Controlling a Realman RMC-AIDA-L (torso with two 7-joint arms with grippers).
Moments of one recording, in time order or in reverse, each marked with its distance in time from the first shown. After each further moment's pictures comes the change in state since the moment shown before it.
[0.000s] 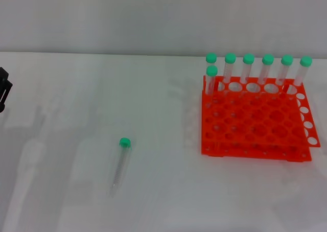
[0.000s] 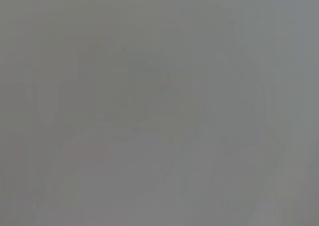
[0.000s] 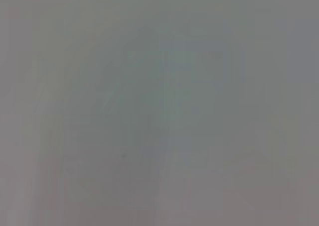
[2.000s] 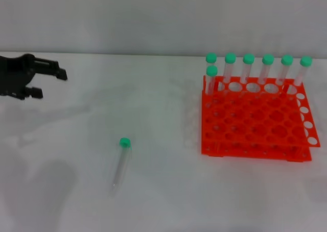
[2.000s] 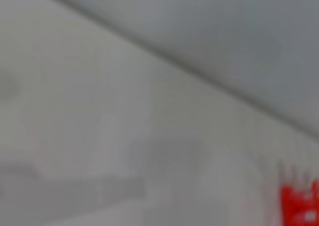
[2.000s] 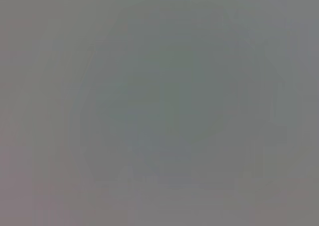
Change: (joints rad) left arm -0.678 0.168 0.009 -0.940 1.685 0.325 -2.036; right arm -0.035 -0.075 0.270 -0.168 0.005 0.231 -0.185
